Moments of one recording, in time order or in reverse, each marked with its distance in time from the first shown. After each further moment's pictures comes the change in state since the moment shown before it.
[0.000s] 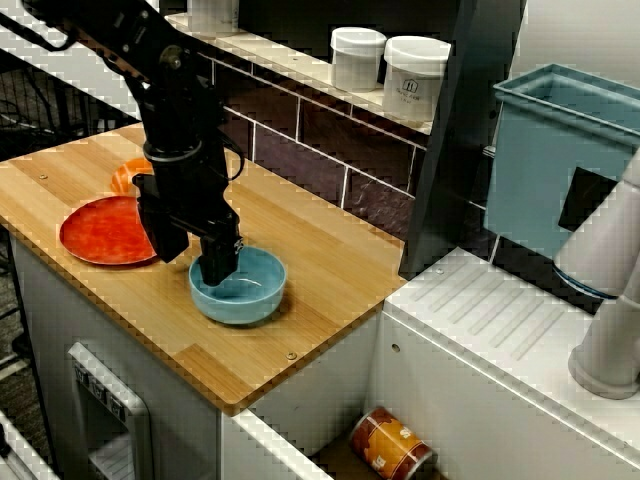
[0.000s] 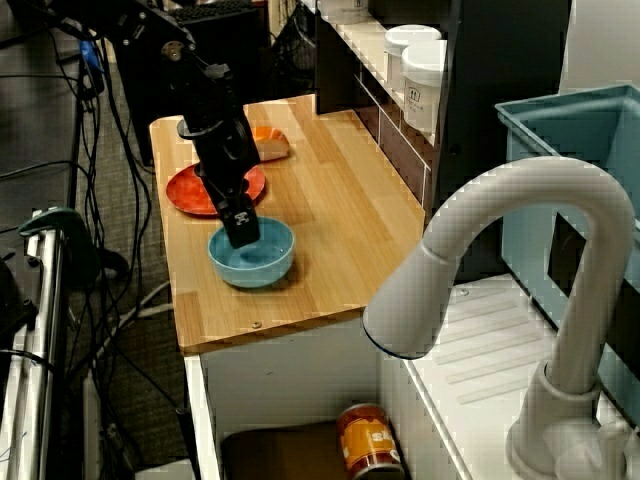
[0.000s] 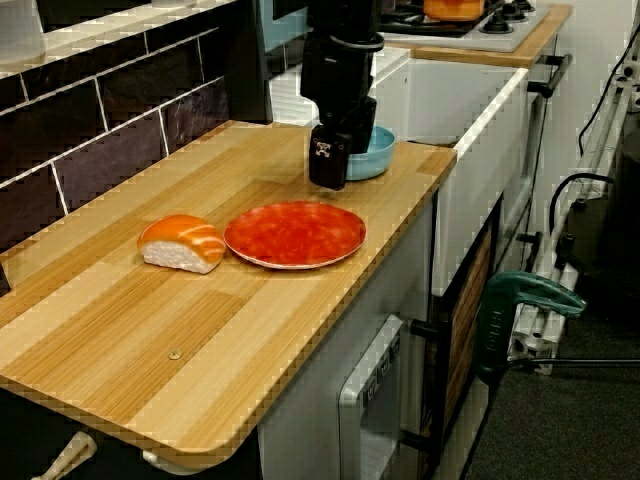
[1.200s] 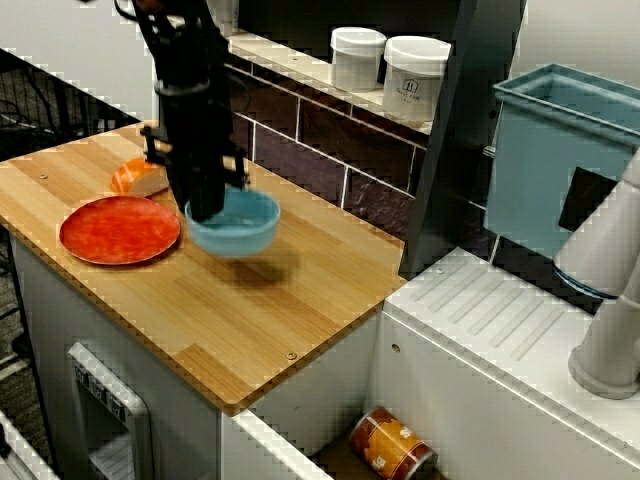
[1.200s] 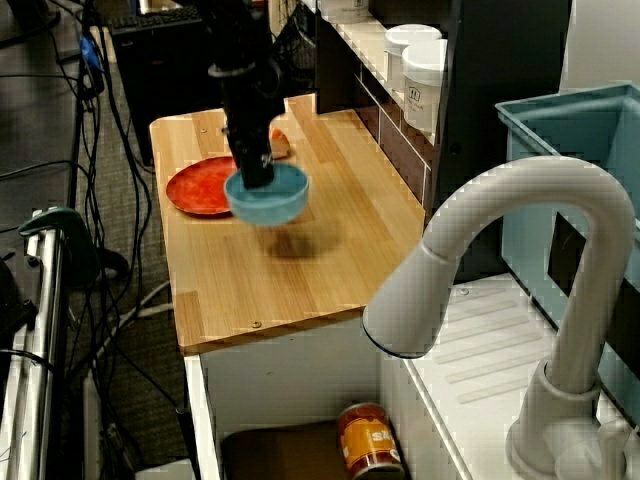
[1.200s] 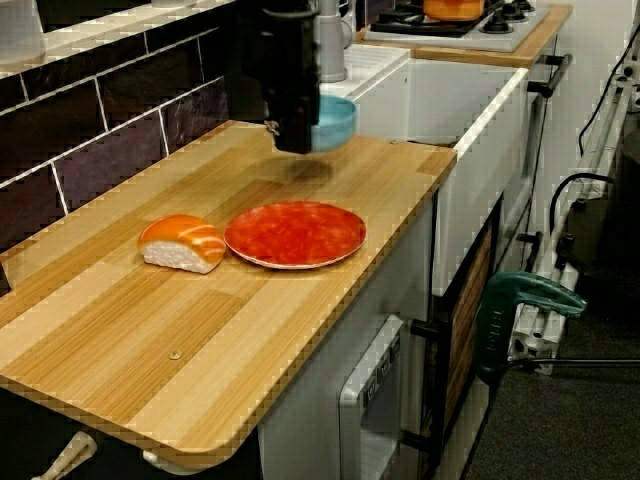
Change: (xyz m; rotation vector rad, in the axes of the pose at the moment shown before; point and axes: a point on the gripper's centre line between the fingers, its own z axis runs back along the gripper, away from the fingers) arm 0.036 0.026 0.029 -0.082 0.088 0.065
